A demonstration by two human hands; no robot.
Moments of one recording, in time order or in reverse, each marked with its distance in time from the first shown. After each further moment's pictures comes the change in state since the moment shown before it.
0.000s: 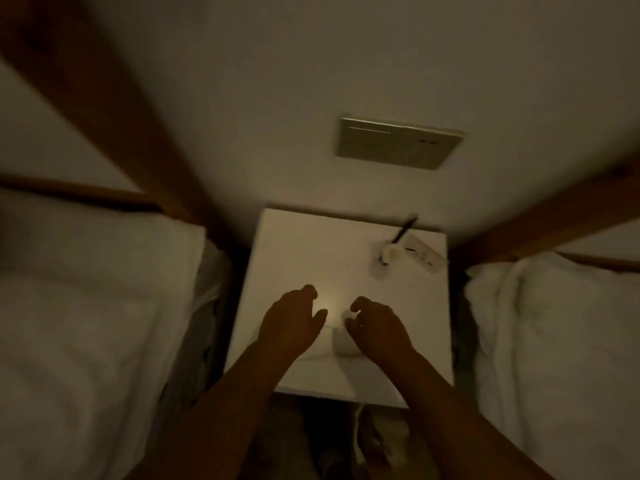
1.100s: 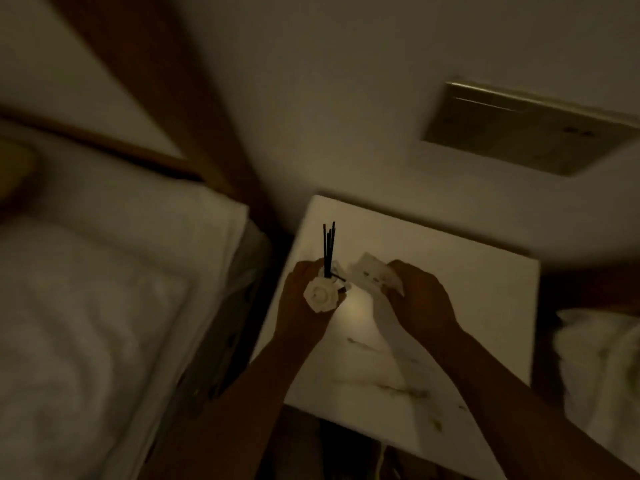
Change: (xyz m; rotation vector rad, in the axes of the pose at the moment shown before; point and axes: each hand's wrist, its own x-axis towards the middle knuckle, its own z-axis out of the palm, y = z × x) left_hand 0.035 -0.056 0.009 -0.600 0.467 -0.039; right_hand 0.099 -0.024 -0.003 -0.090 0.059 -0.289
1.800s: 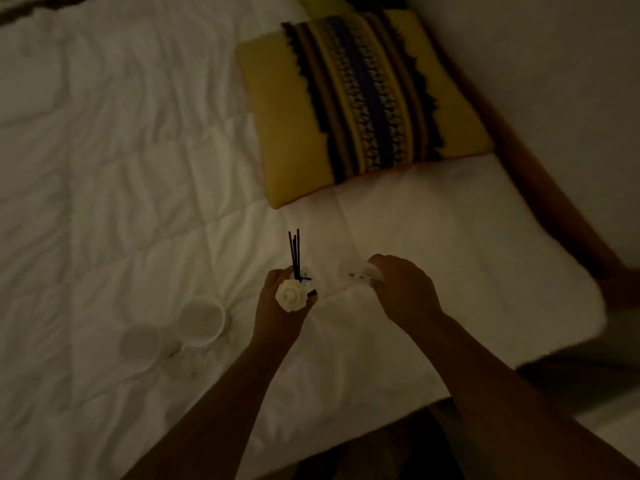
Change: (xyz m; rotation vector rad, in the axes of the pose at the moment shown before) left_hand -0.222 -0.216 -0.422 0.090 0.890 -0.463; right_hand -0.036 -0.490 0.272 -0.365 -0.365 -0.845
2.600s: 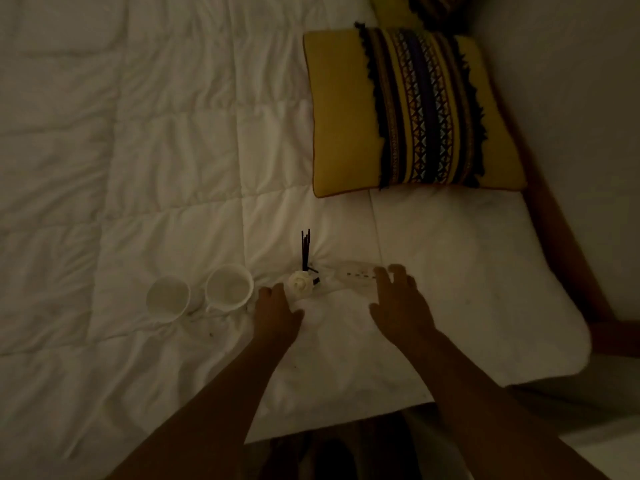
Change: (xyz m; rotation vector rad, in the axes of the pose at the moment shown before) left_hand -0.033 -0.032 -0.030 0.248 -0.188 -0.523; right_hand -0.023 -0.045 0.014 -0.295 -0.207 0.012
